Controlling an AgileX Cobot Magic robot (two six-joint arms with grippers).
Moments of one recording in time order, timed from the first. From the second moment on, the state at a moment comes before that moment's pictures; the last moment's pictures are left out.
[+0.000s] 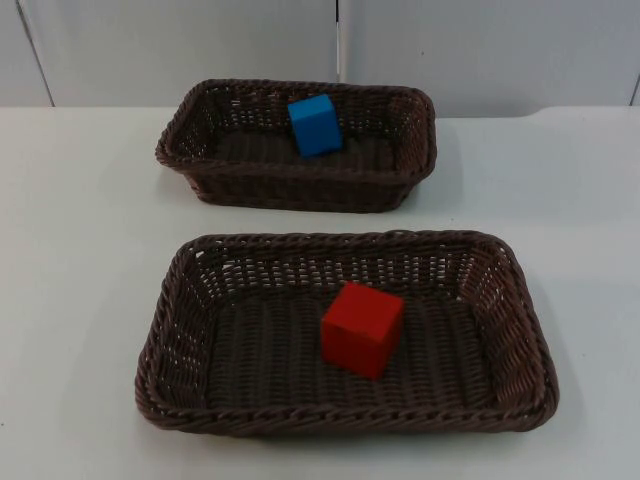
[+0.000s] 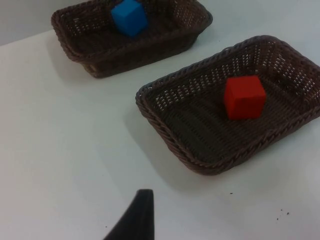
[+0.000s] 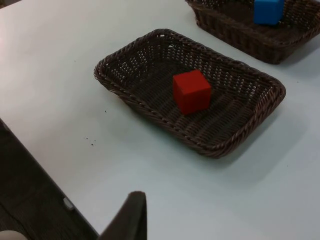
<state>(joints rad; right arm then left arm) 0.80 0.00 -0.52 -0.02 1.08 0.01 -0.55 0.00 -0.50 0.00 1.07 0.00</state>
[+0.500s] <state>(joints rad) 0.80 0.00 -0.52 -0.02 1.08 0.01 -0.51 0.00 -0.50 0.00 1.07 0.00</state>
